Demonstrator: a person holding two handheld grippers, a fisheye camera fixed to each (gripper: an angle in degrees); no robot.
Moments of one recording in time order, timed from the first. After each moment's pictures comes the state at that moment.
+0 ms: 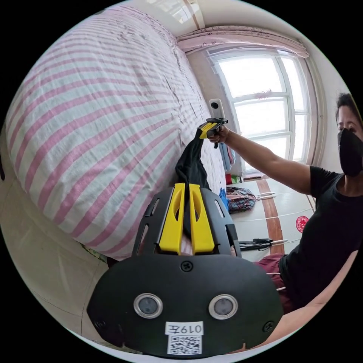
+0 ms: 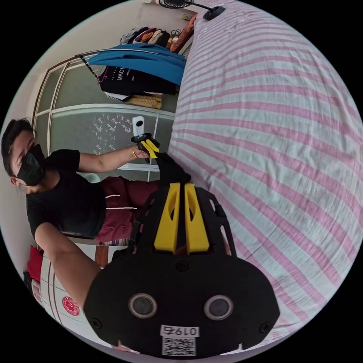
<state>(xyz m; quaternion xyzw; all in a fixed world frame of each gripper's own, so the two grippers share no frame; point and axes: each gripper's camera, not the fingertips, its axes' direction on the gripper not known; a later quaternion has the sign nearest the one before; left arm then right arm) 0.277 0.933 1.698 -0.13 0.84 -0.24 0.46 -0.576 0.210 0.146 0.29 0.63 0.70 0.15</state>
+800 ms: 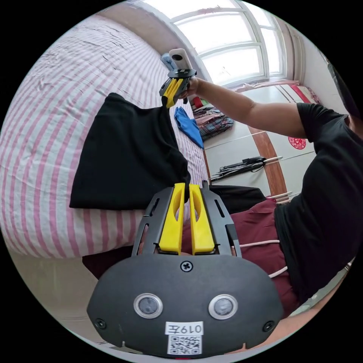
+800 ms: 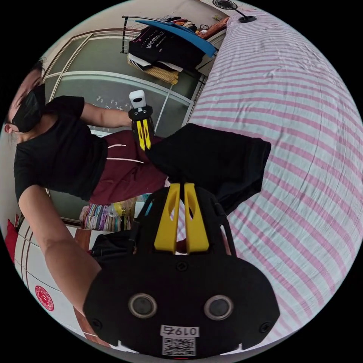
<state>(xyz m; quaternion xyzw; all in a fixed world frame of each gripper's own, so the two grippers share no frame) 0.384 0.916 1.378 -0.08 0.91 0.06 0.41 -0.312 0.233 0.422 0.23 0.66 0.70 0.14</state>
